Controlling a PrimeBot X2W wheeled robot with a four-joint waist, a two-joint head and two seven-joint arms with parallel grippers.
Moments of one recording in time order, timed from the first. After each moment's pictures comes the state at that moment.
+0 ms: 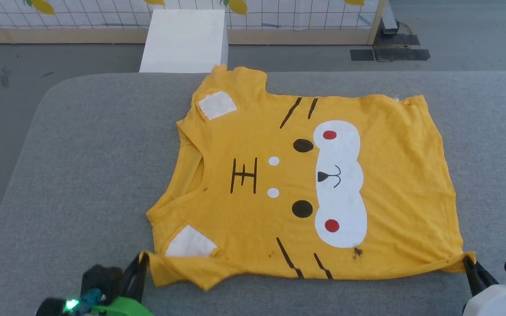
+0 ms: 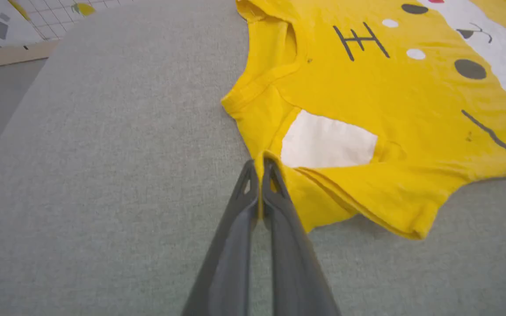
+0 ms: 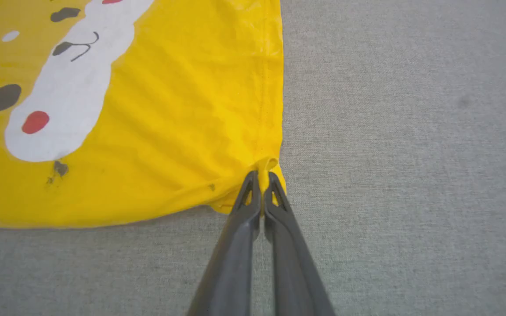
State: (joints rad) left arm 0.12 0.45 -0.37 -0.04 -0.41 0.15 0.01; right arm 0.16 -0.14 -0.20 0.03 0.16 0.13 0.24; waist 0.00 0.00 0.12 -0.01
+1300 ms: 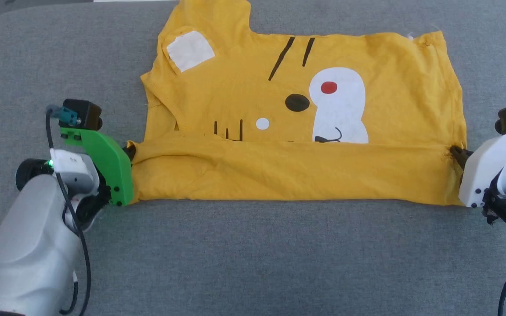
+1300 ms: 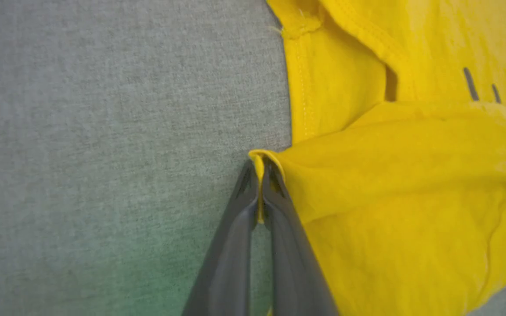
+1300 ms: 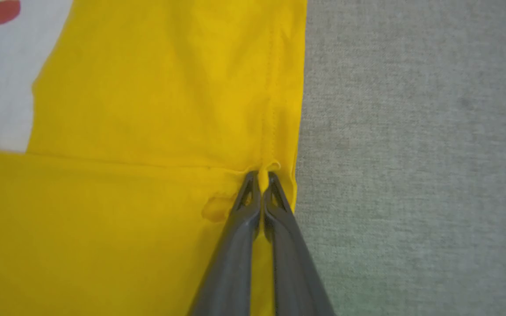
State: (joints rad) left arm -0.60 0.44 -0.38 0.45 -0.65 -0.11 0.51; right arm -0.47 -0.31 -0.04 0.40 0.35 0.13 0.59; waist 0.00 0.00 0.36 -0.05
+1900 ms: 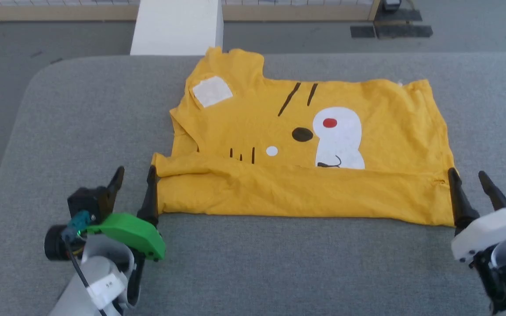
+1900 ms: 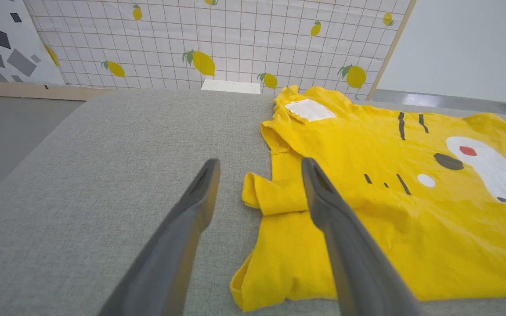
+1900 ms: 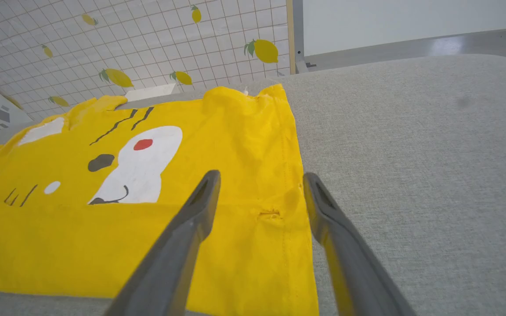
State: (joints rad) left arm -0.28 0.30 -0.32 0.31 -0.50 0.10 -0.20; right arm -0.18 -0.19 -0.15 0.24 0.33 0.13 0.07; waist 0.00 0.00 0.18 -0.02
